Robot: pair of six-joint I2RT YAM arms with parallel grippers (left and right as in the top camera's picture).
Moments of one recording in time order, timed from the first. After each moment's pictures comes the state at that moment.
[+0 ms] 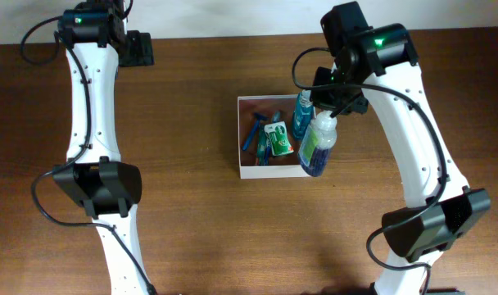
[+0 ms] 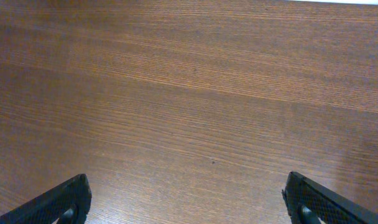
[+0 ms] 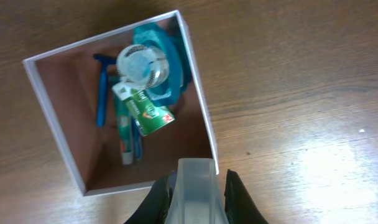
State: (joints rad) left arm 0.00 2.38 2.67 -1.37 -0.21 -0.07; right arm 0.27 1.95 2.15 -1.53 0.02 0.55
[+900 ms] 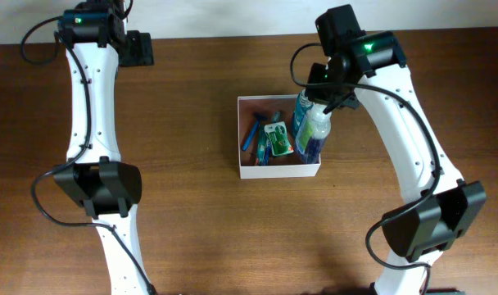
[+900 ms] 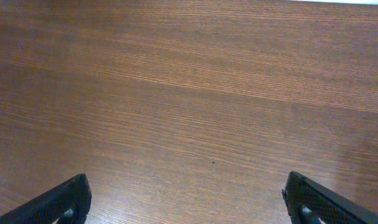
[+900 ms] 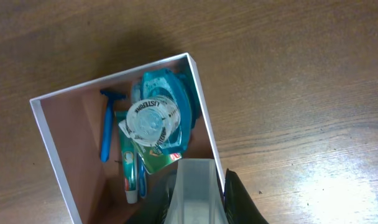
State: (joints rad) left arm 0.00 2.38 2.67 -1.37 -0.21 -0.07; right arm 0.27 1.95 2.05 -1.33 0.05 0.55
